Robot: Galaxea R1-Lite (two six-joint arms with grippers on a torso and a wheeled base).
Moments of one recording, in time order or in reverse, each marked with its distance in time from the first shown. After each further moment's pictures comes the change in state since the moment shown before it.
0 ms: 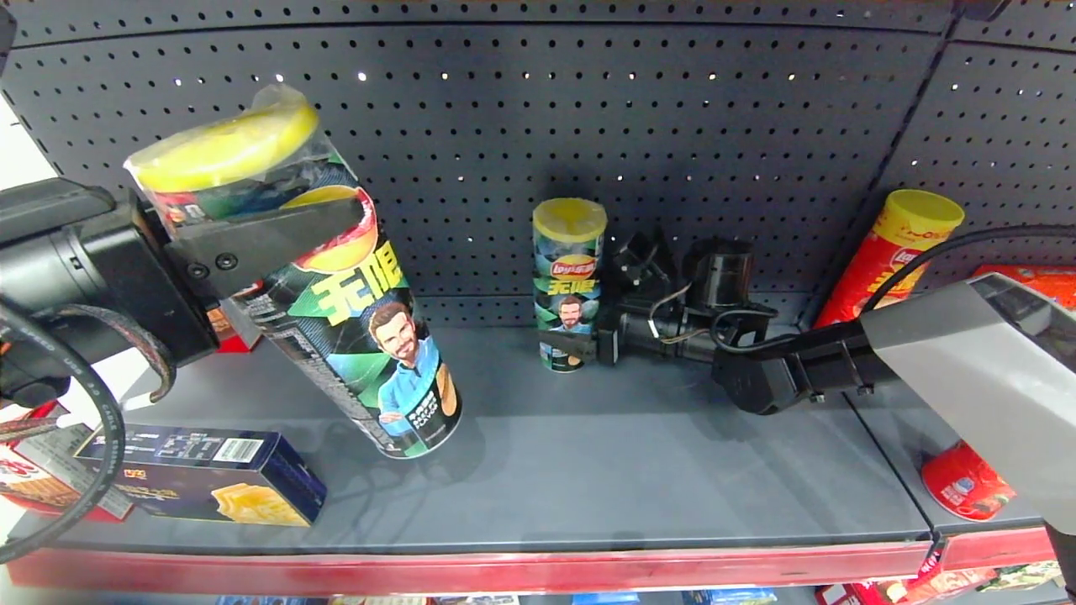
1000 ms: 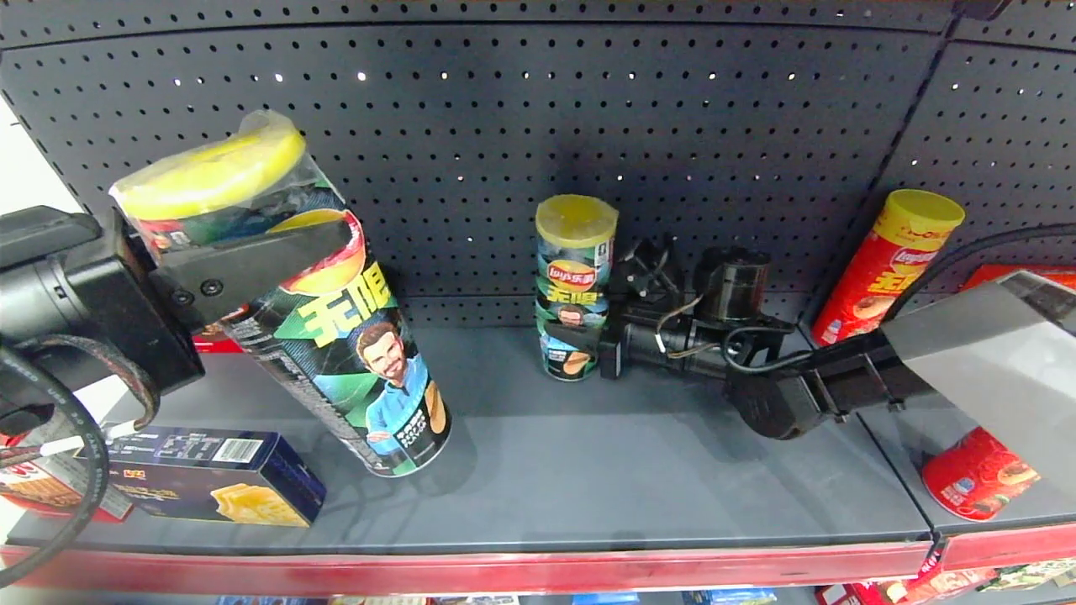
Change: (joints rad) left arm 0.015 -0.032 0.046 0.002 0.000 -0.003; right arm 0.035 -0.095 0.191 -0.128 -0.023 0.005
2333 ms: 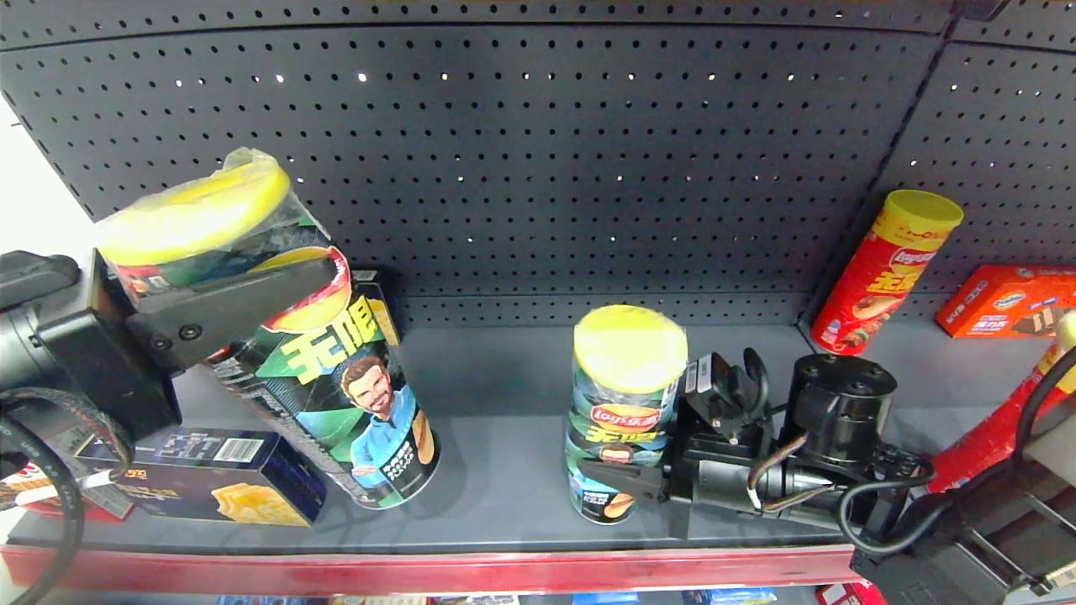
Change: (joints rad) left arm 0.004 -0.047 0.068 0.000 0.000 0.001; right arm 0.096 -0.253 0.732 -0.383 0.019 0.014
